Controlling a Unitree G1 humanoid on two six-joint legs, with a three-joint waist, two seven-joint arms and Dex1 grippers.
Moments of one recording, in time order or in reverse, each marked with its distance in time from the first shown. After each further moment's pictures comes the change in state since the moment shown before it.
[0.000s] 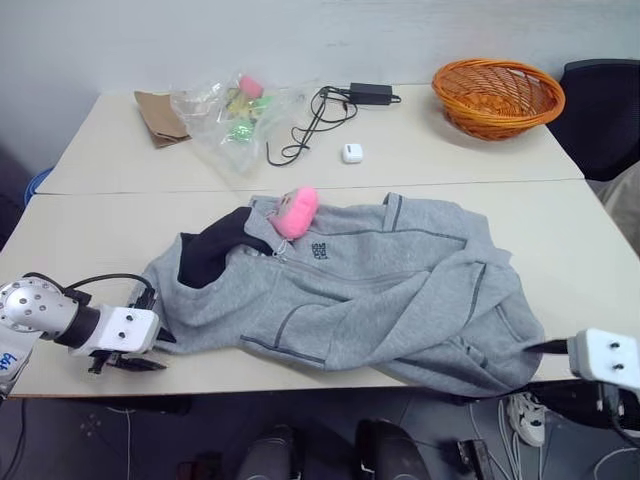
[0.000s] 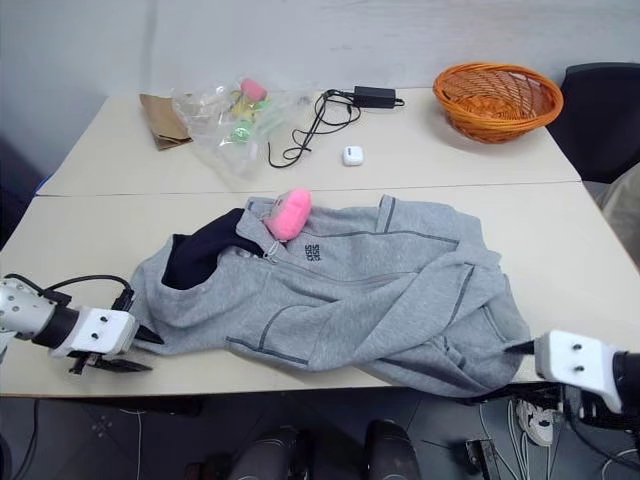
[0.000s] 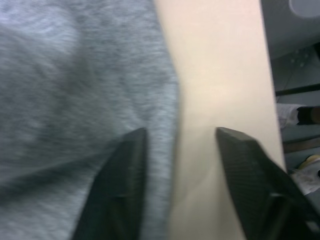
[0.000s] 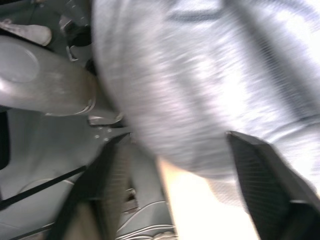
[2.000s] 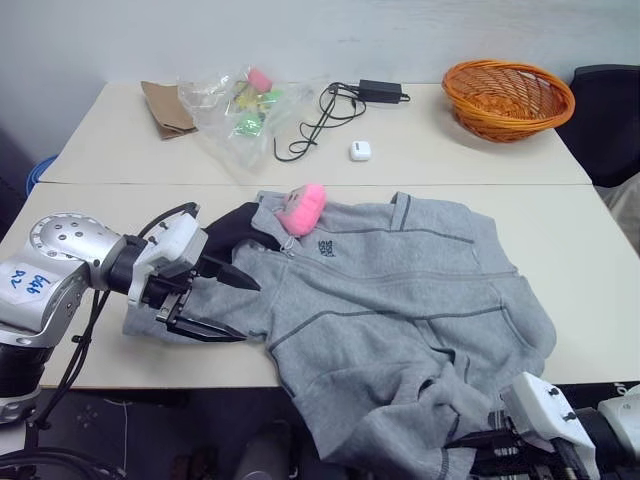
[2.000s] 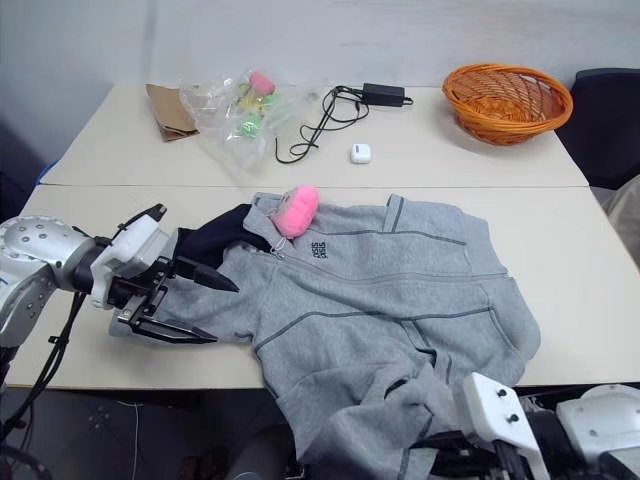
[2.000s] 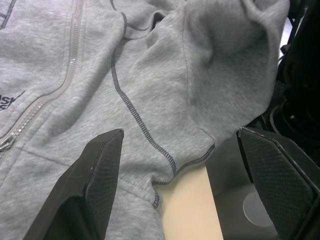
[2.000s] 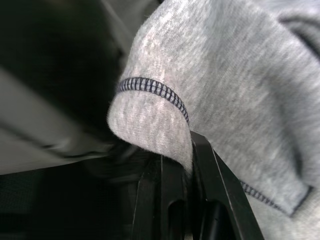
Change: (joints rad) left arm -0.392 -0.164 -0.006 -0.358 -0.446 0.789 -0.076; right arm 0.130 0.113 0.130 -0.618 0.423 0.556 -0.120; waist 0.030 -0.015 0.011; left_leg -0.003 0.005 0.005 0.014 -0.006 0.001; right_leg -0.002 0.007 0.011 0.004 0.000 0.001
